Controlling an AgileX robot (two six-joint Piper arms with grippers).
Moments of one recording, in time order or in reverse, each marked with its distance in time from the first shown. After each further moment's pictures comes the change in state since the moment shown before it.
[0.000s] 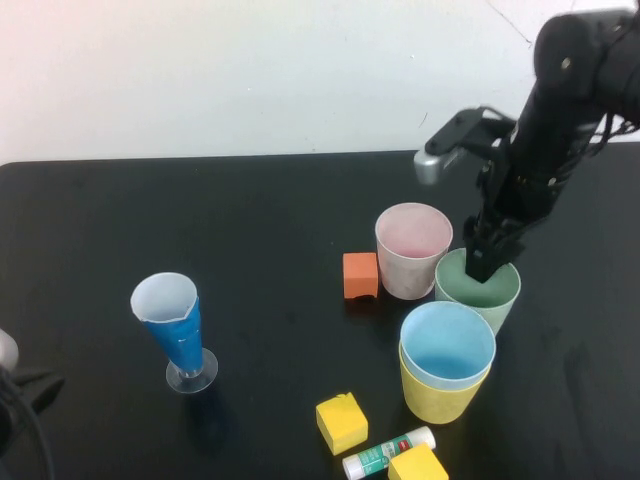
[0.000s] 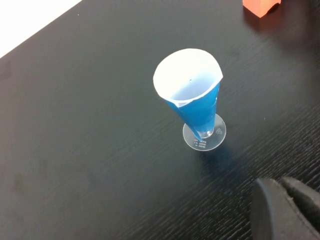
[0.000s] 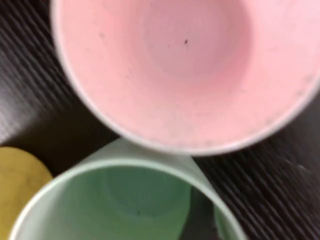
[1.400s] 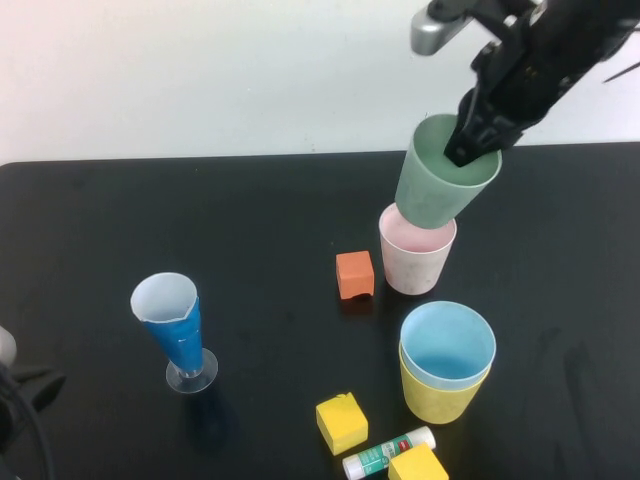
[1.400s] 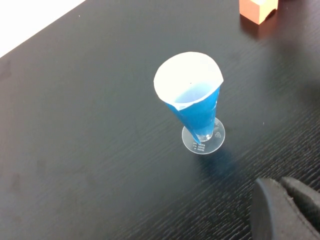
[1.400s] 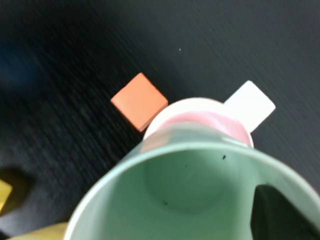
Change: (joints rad) right arm 0.004 -0.095 -0.212 0.135 0.015 0.010; left arm 0.000 0.000 0.000 0.003 -0.008 -0.020
